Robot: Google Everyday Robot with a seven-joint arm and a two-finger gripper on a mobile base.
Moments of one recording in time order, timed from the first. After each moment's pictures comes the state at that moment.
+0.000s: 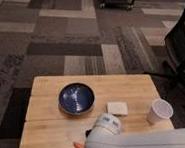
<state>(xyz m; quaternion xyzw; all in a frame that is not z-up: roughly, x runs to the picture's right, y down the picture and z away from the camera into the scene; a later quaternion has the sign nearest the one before) 0.044 0.326 0.621 -0.31 0.07 0.29 0.90</state>
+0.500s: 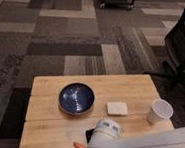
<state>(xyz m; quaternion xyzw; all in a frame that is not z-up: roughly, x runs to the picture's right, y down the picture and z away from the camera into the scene) 0.047 0.346 0.631 -0.32 0.08 0.29 0.90</state>
